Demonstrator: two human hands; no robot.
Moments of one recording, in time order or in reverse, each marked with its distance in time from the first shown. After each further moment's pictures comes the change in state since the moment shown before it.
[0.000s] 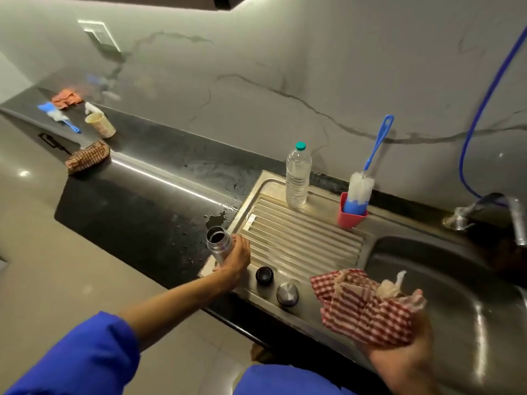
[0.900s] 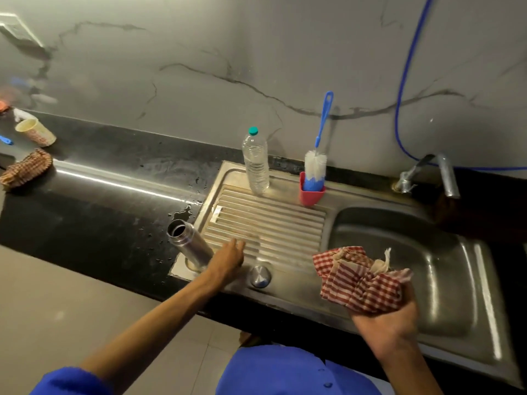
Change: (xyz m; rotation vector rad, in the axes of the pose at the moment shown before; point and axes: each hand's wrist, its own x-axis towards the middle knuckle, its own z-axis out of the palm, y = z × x) left_hand -0.013 0.036 -0.034 -1.055 0.201 0.156; right_hand -0.043 -0.024 0.027 0.031 1.042 -0.319
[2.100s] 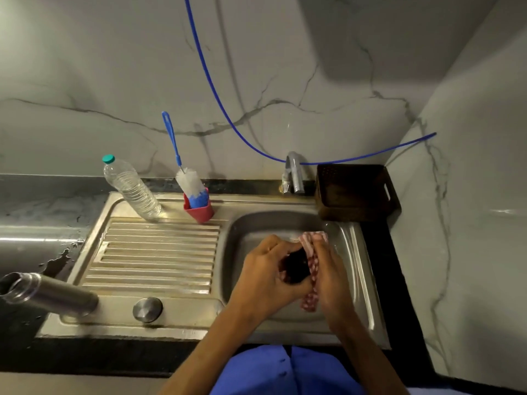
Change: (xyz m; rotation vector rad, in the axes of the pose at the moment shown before) left_hand -0.061 0.391 -0.059 -0.634 0.405 0.574; right_hand 0.033 -0.177 -0.067 -0.722 -0.207 -0.493
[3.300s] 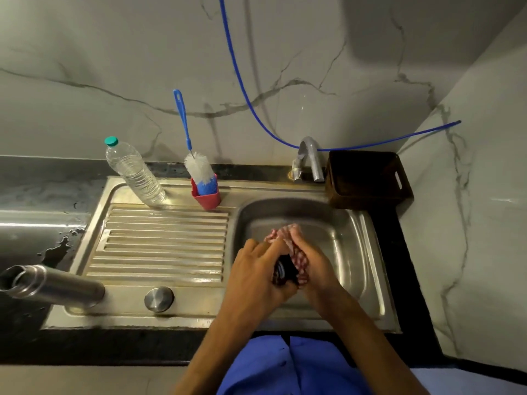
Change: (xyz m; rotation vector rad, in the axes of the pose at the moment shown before) left_hand -0.030 -0.048 -0.030 0.298 0.014 -0.007; right_hand 0.007 0.017 0.065 0.301 -0.166 0.343
